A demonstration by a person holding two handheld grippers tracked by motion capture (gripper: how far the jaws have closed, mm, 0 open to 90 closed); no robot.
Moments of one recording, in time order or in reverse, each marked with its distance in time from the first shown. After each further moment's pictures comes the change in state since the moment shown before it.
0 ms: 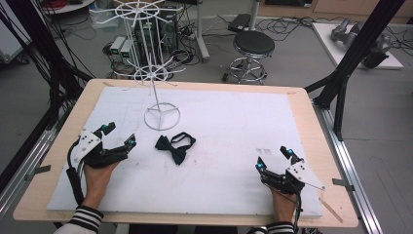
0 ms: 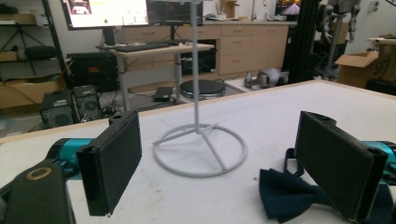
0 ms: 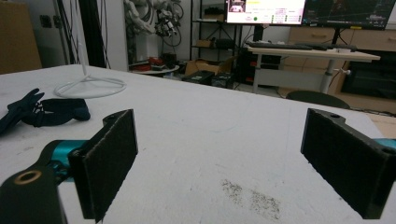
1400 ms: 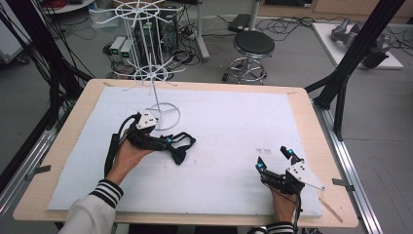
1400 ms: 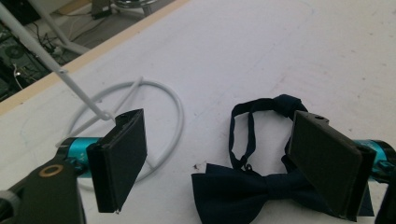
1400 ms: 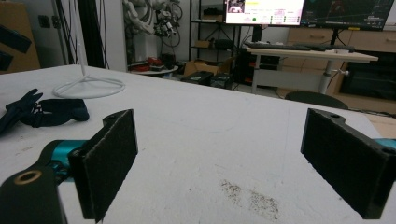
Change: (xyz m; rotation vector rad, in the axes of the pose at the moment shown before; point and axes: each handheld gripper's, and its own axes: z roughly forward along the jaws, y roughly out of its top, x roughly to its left) left arm -0.057 0.031 0.102 0.501 -0.217 0.227; right arm 0.001 0.000 -0.001 0.002 -0.004 0.004
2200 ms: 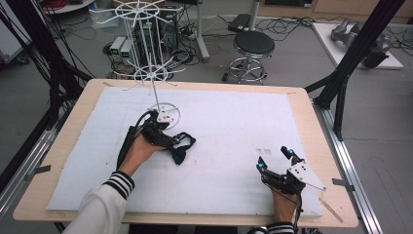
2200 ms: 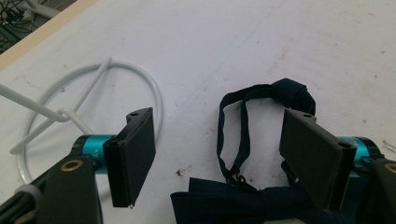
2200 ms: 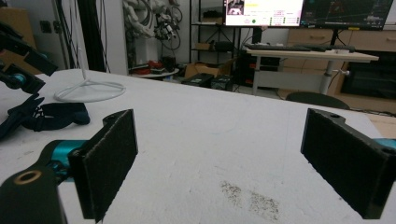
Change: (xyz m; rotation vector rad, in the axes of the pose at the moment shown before) left arm -0.006 0.016 0.038 0.179 -0.039 0.037; right arm -0.001 0.000 -0.001 -0.010 0.002 0.021
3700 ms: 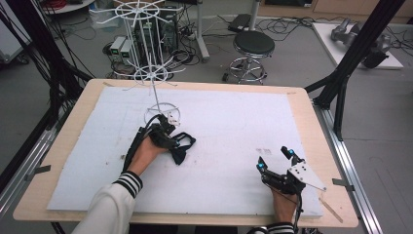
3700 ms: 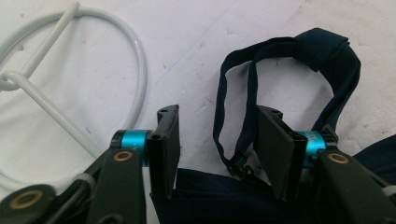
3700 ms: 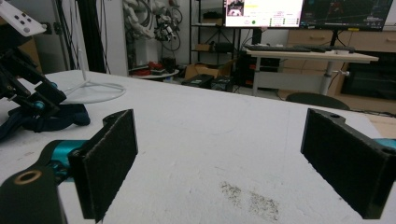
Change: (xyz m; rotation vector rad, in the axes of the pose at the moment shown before) left arm -0.004 -0.006 0.030 0.190 0.003 0.004; right arm -0.001 0.000 0.000 -0.008 0.001 -0.003
